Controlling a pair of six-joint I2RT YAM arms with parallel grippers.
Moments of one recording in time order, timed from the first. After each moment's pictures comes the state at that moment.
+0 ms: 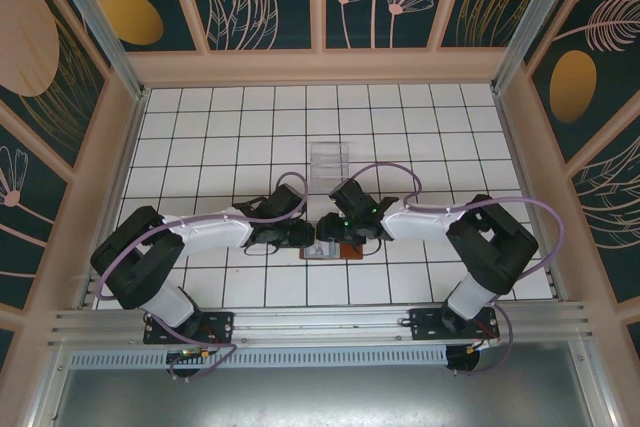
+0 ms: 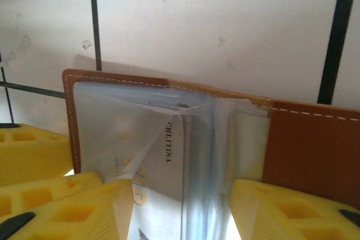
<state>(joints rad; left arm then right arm) -0.81 1.58 0.73 -0.23 0.17 -0.75 0.86 1.63 0.78 -0.21 -0.19 0.86</state>
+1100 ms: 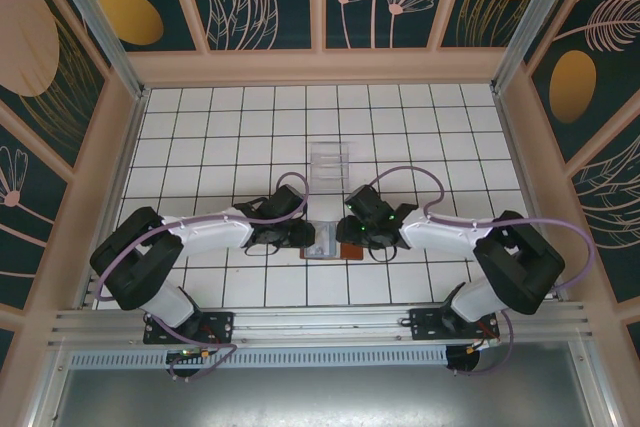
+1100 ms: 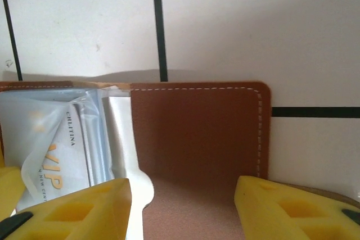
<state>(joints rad) -0.81 1.57 0.74 -0.26 0.14 -0.75 0.82 1.45 0.67 -0.31 -0.03 0.89</state>
